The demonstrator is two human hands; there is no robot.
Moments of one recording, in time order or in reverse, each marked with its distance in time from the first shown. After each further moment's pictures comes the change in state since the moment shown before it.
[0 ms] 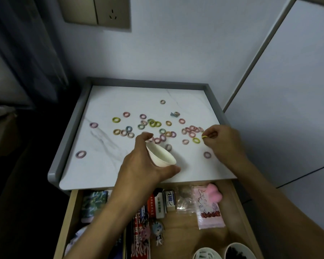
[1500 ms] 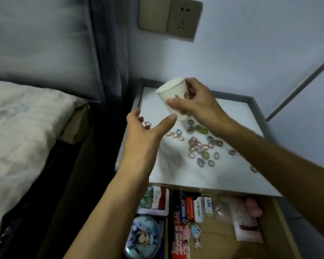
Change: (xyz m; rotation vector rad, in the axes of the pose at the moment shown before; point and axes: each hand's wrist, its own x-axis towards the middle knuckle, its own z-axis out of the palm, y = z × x) left_hand 0.001 0.002 -0.118 -0.519 0.265 -0.146; right_hand 0.020 -0.202 0.076 0.416 -0.358 -0.301
